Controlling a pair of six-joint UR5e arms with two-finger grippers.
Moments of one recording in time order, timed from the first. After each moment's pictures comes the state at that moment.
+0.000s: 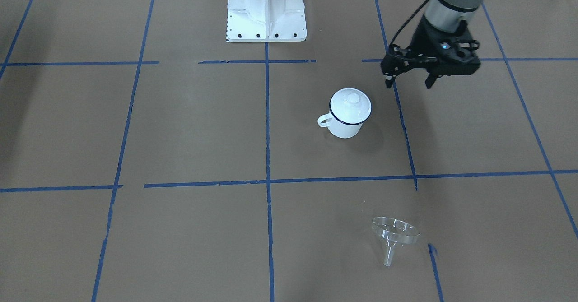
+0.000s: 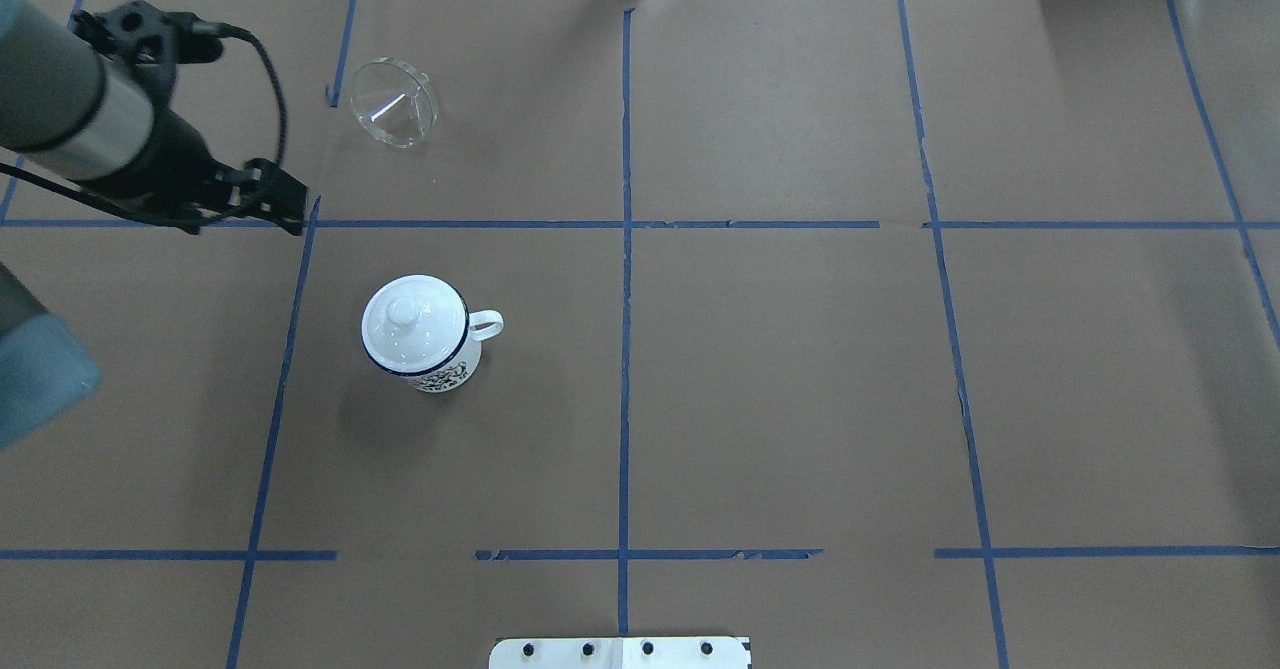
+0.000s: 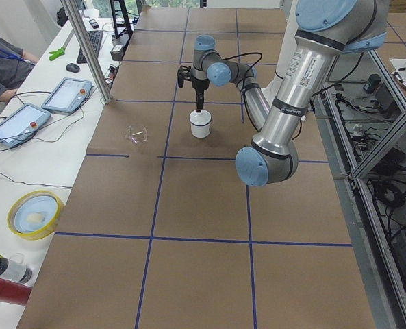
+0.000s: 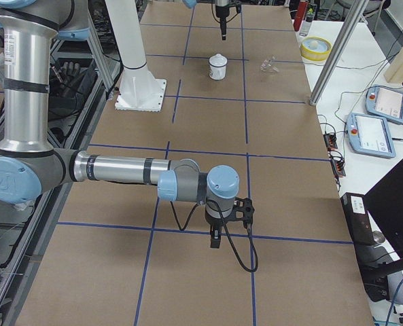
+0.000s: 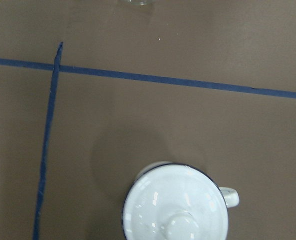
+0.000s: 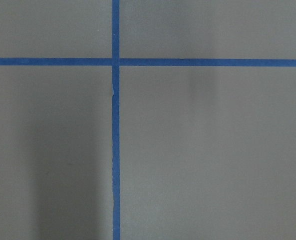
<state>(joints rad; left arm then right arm) -0.95 -1.88 -2.11 -1.40 -2.12 -0.81 1.57 -1.68 1.66 -1.57 2.29 0.01</state>
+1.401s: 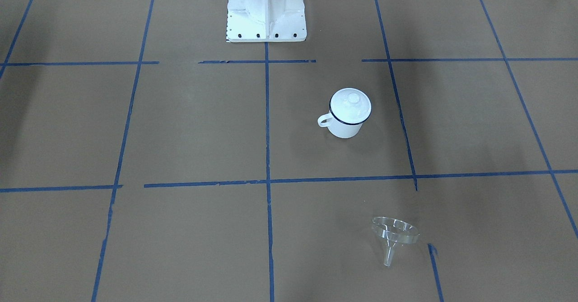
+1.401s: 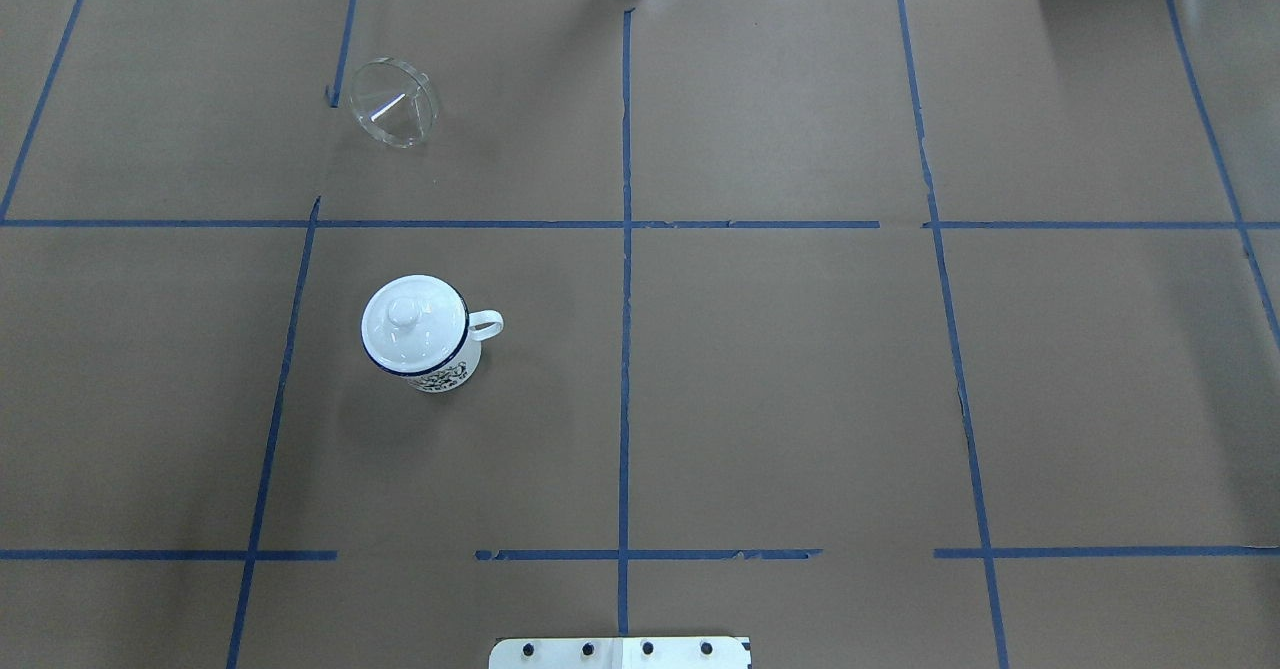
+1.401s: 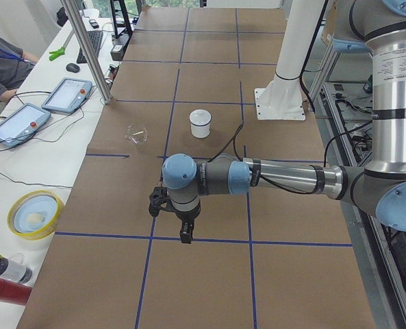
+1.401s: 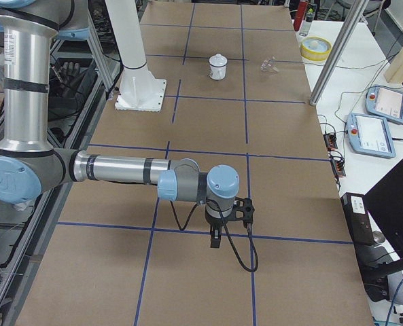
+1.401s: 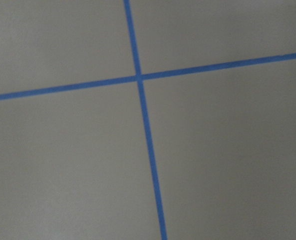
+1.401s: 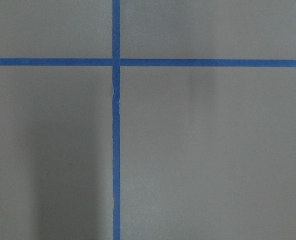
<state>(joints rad) -1.63 -1.44 -1.77 -1.42 -2.34 0.14 1.57 -1.68 1.66 -1.57 2.29 0.01</state>
